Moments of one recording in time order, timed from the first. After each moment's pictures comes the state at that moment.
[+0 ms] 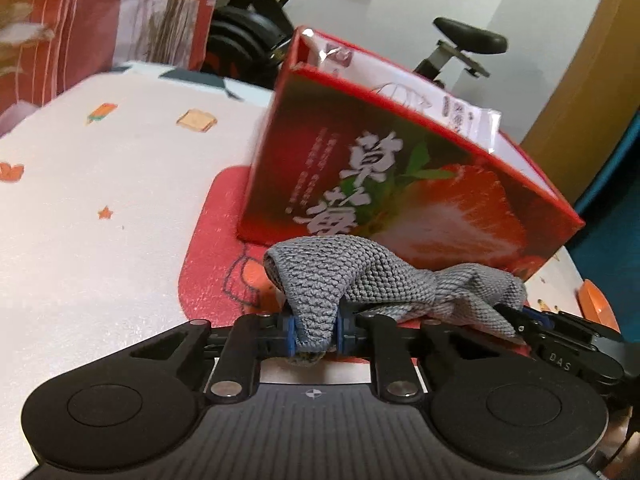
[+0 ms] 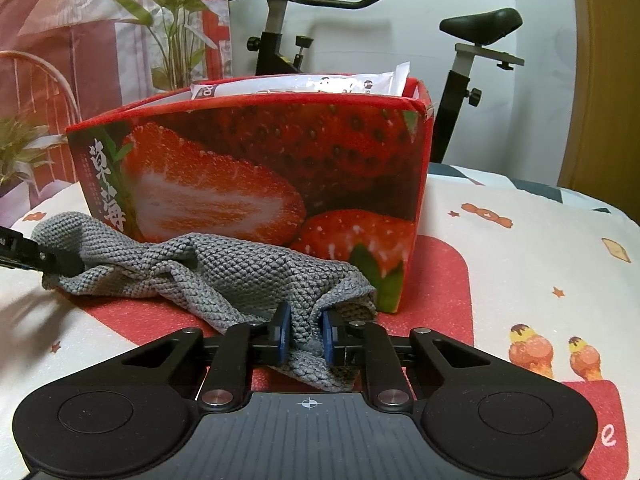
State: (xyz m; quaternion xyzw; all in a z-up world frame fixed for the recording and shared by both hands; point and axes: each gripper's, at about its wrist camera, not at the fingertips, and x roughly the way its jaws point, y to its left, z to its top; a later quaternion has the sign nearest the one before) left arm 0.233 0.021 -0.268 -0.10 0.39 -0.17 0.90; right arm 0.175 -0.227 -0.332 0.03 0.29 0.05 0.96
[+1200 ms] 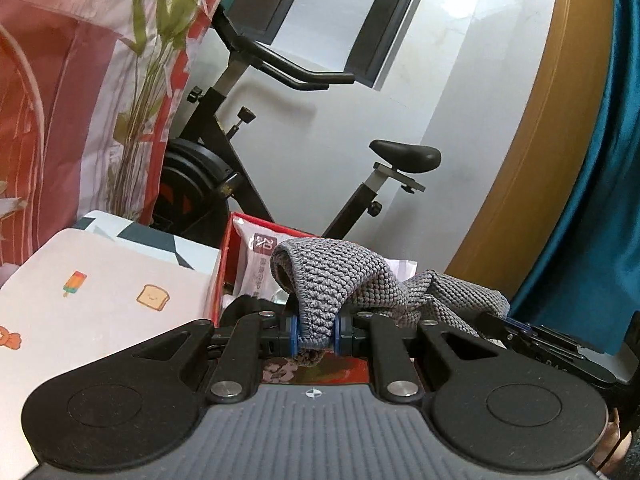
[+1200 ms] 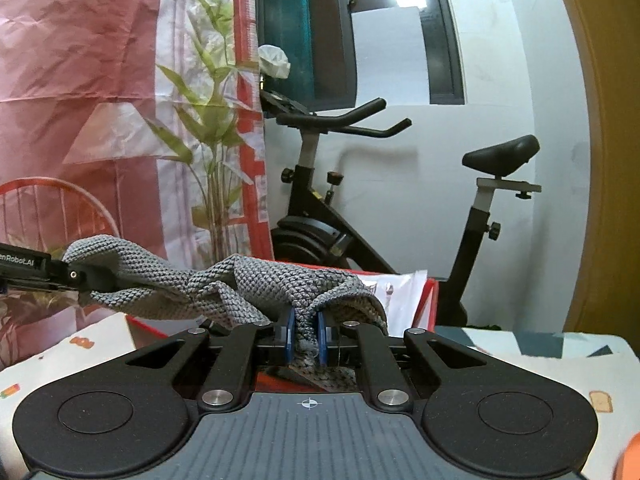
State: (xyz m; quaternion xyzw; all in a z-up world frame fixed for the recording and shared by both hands) left arm 0.225 0.017 -0.154 -0.13 0.22 -0.21 0.94; right arm 0.167 -0.245 -0.195 0.03 0.13 0.10 0.99
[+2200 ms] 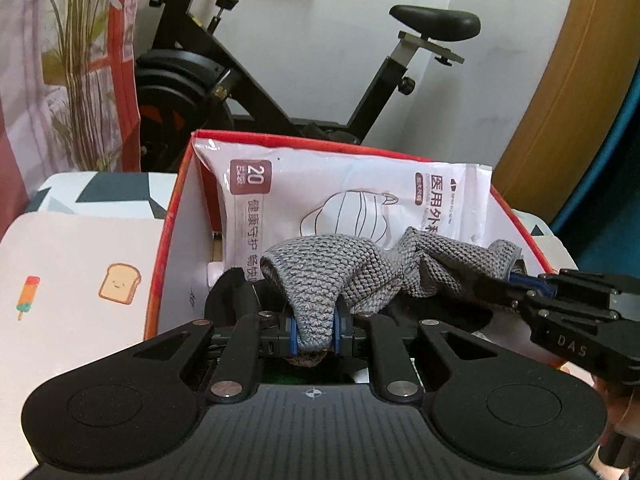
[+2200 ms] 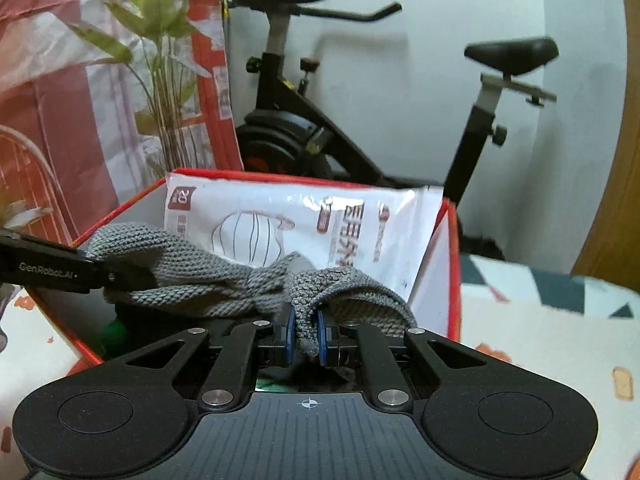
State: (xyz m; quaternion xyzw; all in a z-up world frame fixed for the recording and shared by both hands) left arm 0.359 -0.044 -0.197 -0.02 0.40 -0.21 0.89; right arm 0.300 -0.237 -0.227 0.02 0.29 0.06 0.95
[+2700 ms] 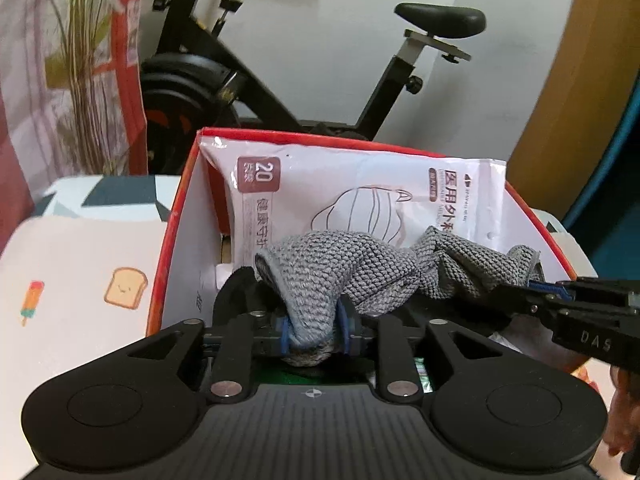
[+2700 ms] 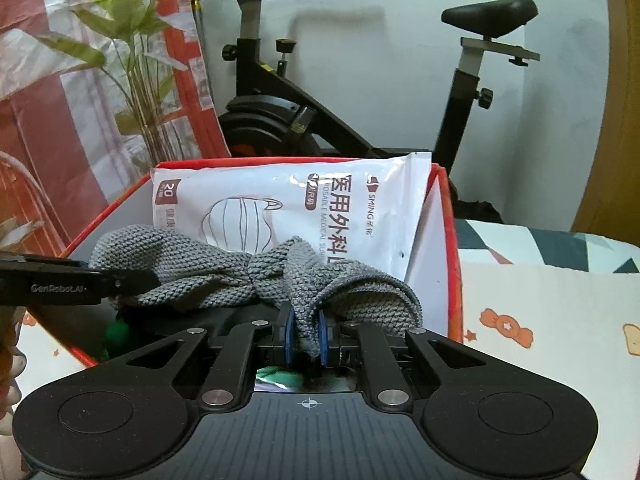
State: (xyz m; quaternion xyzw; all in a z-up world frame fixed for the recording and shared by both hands) left arm 0.362 -0.048 -0.202 0.01 0.38 -0.20 0.90; right arm 0.307 -0.245 -0.236 0.08 0.33 0.05 0.94
